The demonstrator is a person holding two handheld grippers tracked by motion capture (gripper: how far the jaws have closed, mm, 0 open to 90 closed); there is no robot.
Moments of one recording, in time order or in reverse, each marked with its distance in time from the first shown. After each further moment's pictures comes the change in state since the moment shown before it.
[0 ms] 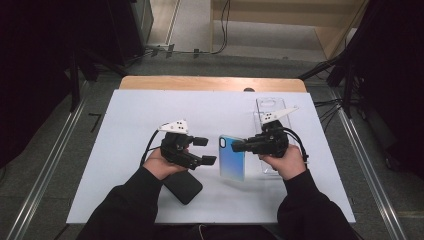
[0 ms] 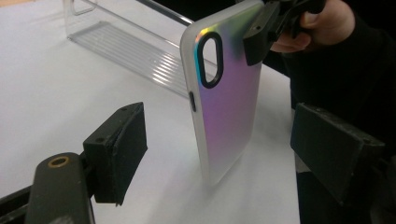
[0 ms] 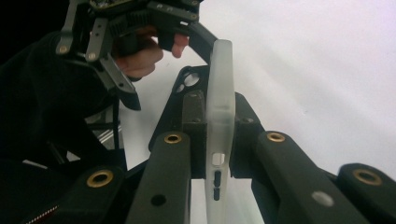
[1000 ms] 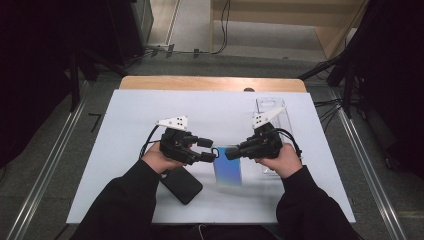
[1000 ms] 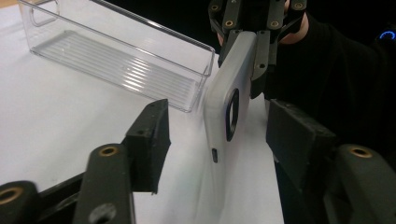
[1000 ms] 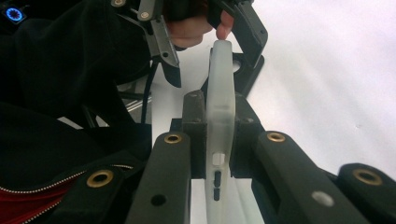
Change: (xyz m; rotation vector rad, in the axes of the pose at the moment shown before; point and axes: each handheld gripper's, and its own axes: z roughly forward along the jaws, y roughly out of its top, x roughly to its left) left arm 0.008 0.009 -0.003 0.014 -0.130 0.048; right arm 0.003 0.008 0.015 0.087 0.167 -0.124
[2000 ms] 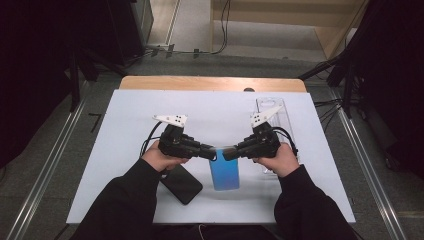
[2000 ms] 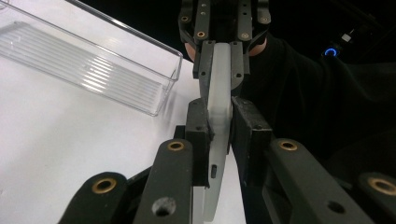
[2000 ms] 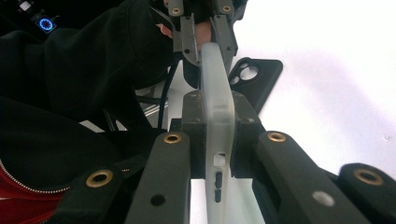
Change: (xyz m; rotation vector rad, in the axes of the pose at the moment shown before) left arm 0.006 0.001 -0.003 -0.016 -0.151 -0.058; right arm -0.006 0.001 0.004 -0.021 0.085 0.015
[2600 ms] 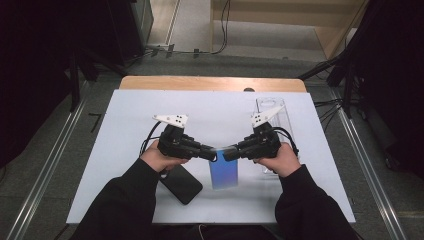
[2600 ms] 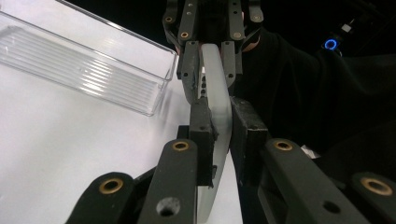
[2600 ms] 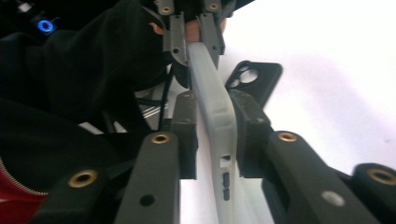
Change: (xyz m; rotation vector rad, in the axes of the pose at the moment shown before) left arm -0.010 0.007 -0.002 0.017 0.006 0.024; right arm 0.003 0.000 -0.001 -0.015 -0.021 -0.007
